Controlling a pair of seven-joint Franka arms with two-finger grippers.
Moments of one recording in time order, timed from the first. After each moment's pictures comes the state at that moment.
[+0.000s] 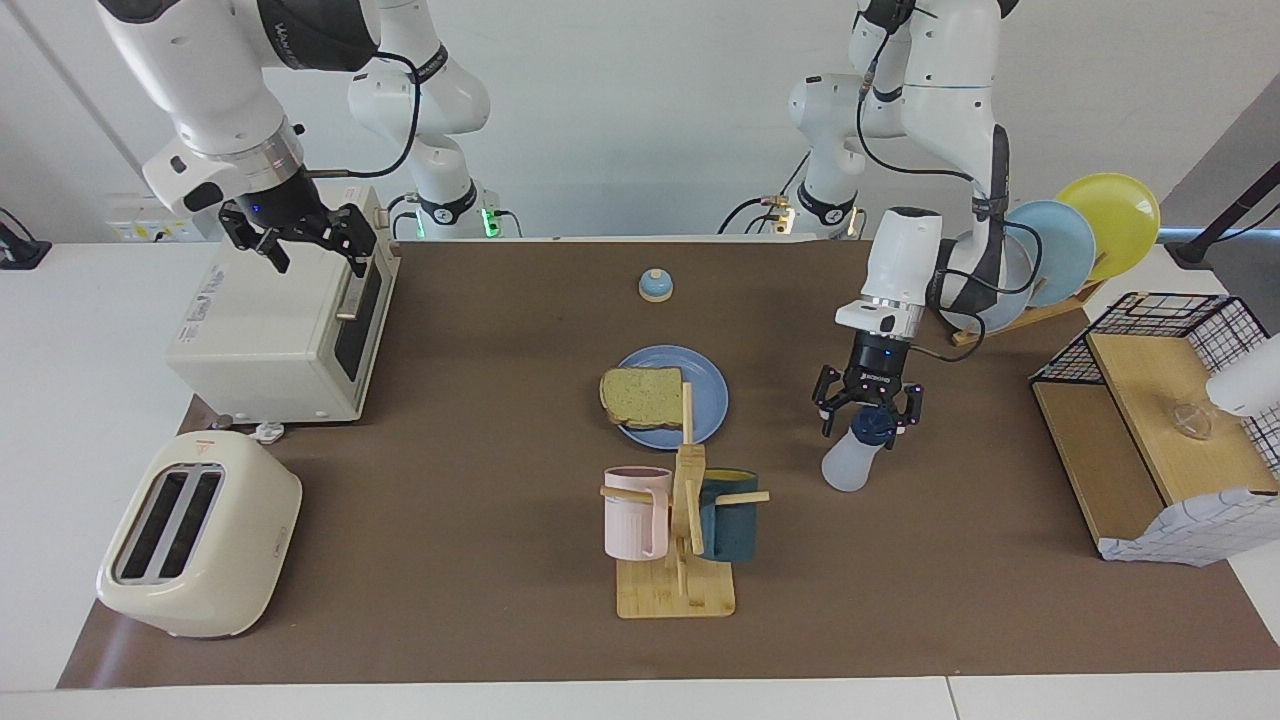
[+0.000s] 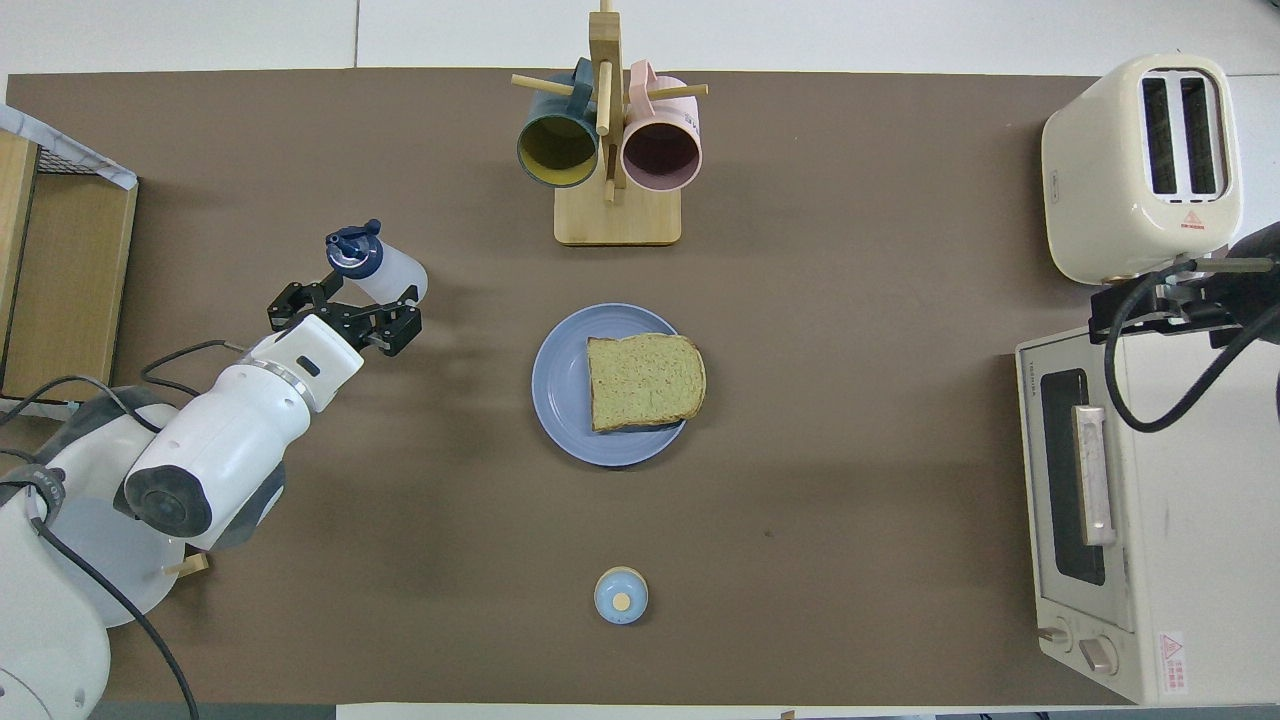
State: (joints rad) left arm -0.18 0.21 0.07 -2.44 0.60 3.49 -0.49; right arm -0.04 -0.03 0.06 -1.62 -0.03 1.51 0.09
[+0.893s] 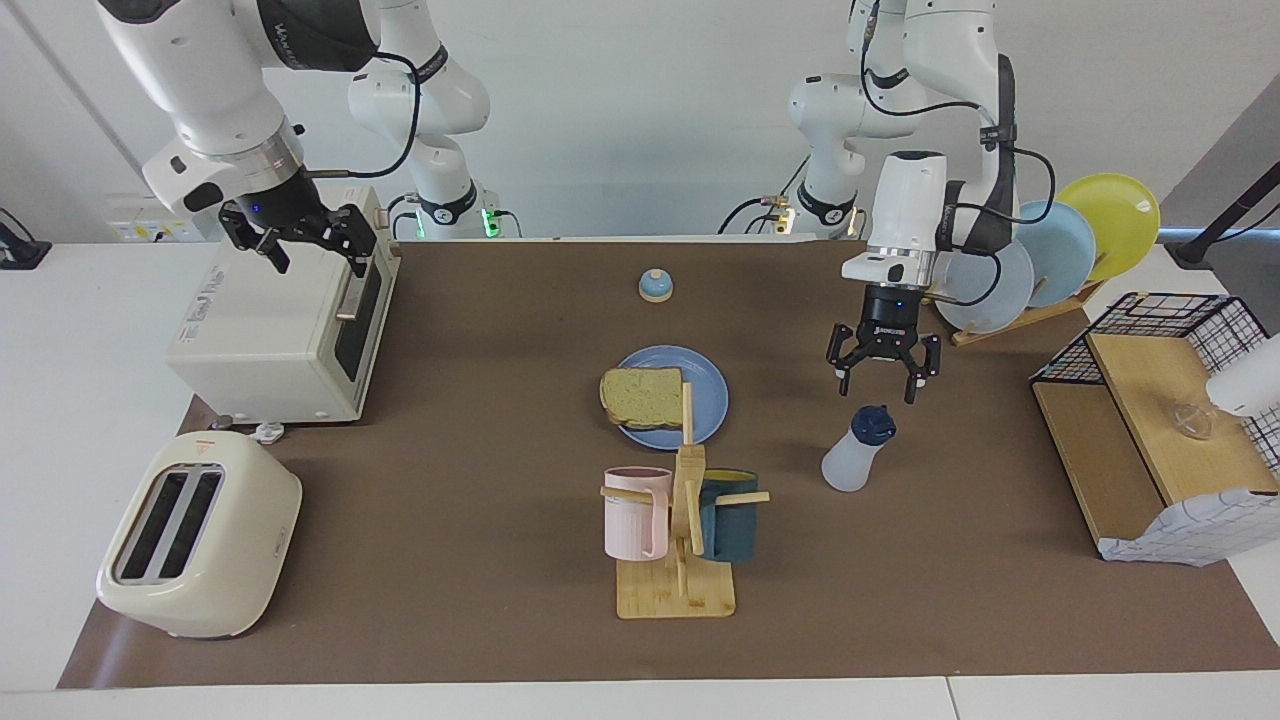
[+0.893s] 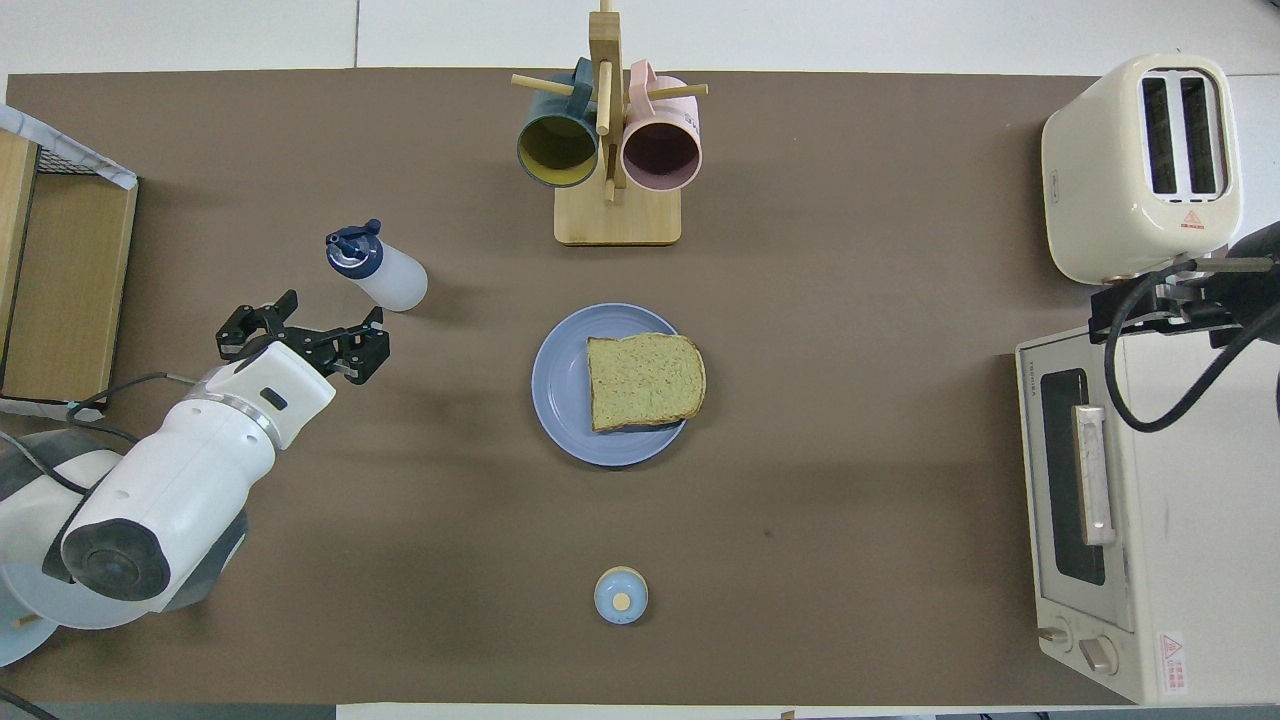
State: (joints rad) left arm -0.19 -0.07 0.07 -2.54 0.61 3.23 -0.46; right arm -0.04 -0.03 0.06 -1.62 -0.03 1.51 0.09
